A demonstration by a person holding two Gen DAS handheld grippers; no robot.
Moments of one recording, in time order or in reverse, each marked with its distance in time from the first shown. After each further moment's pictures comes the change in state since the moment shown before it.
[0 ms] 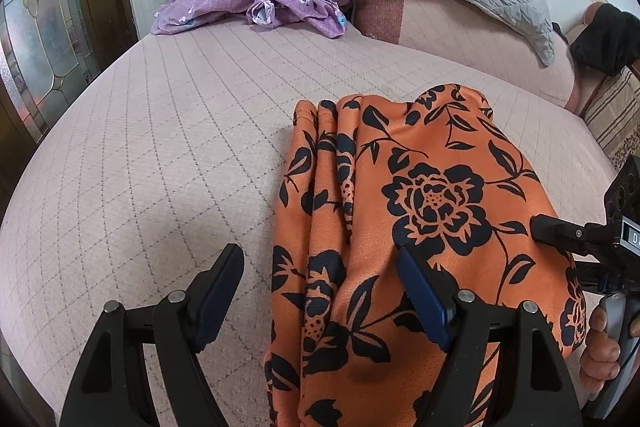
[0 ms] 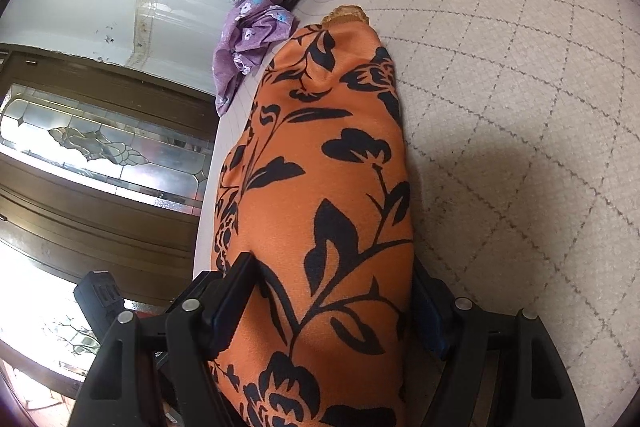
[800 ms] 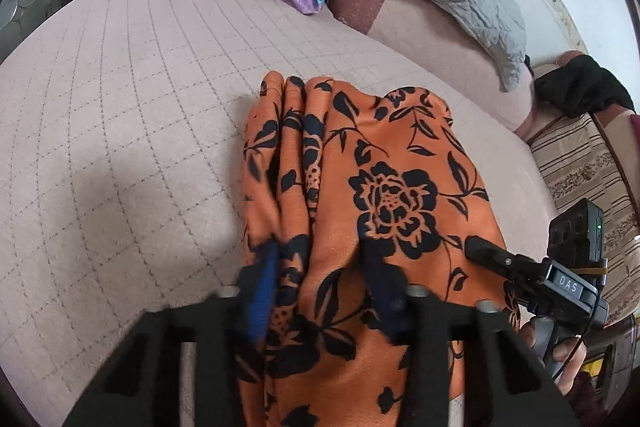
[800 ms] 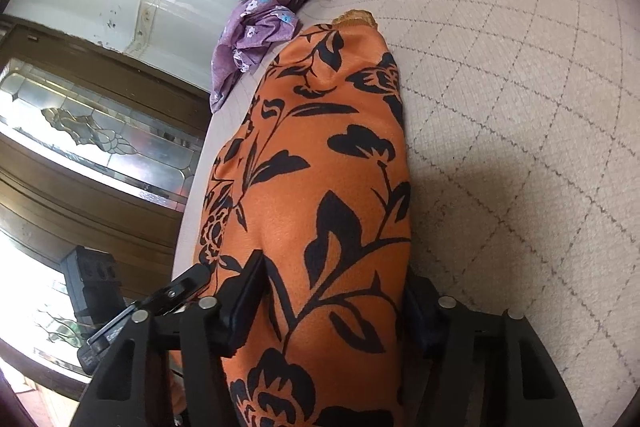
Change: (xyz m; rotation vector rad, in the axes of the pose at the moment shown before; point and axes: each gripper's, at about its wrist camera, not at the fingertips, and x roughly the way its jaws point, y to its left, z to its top) left arm 0.010 0.022 0.002 -0.143 0.081 -0.317; right arm 0.001 0.012 -0.007 -0.082 -0.034 -0.069
